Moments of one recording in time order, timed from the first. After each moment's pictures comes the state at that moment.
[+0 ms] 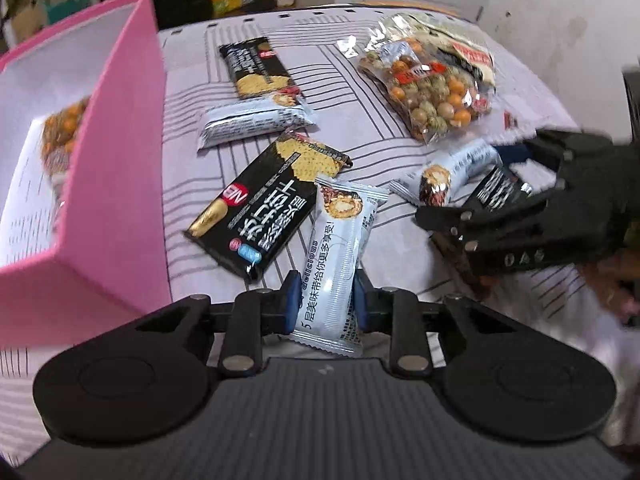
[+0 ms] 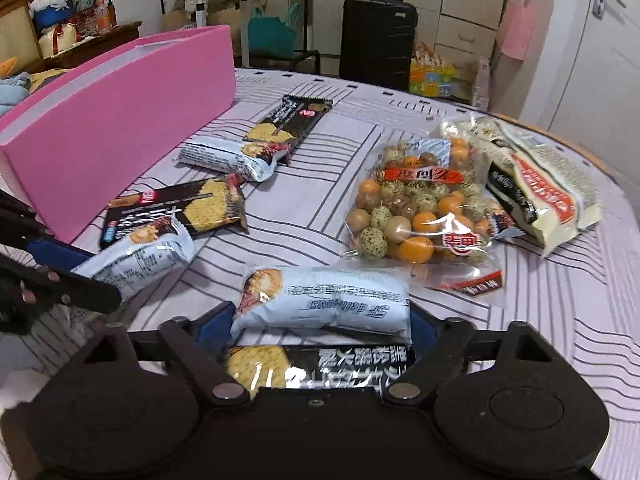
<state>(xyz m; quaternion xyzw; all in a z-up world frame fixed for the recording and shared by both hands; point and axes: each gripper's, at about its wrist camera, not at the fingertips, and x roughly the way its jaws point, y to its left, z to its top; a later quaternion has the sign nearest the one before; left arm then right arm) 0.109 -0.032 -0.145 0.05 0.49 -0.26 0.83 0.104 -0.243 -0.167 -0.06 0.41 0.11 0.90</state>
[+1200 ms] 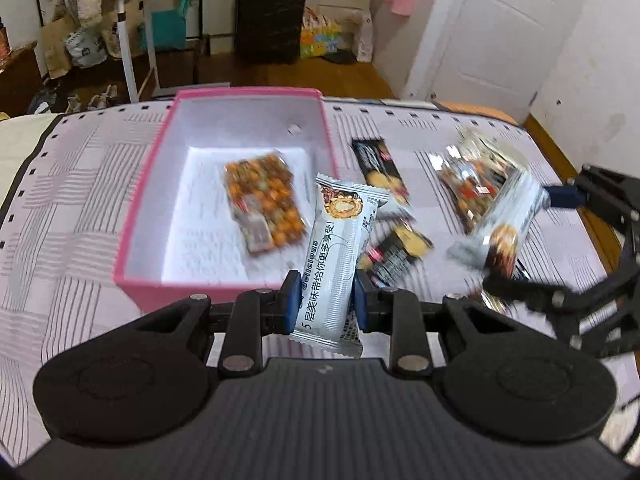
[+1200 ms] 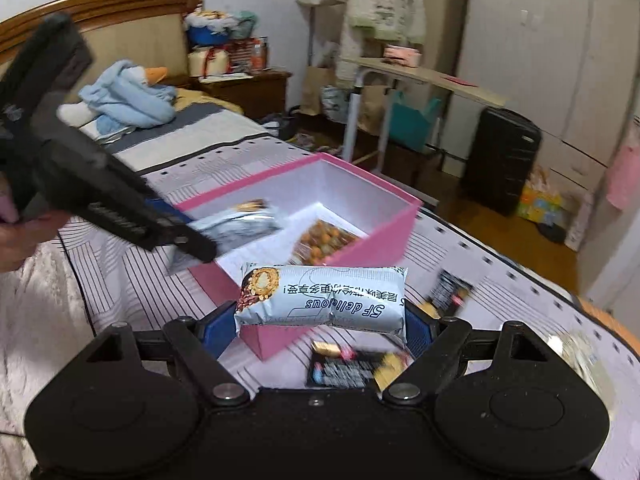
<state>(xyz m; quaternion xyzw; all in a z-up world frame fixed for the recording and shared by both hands) 0.100 0.112 -0.012 -0.02 0.44 -0.17 0.88 0.093 -0.116 -0.018 -0.15 0.31 0.30 0.89</state>
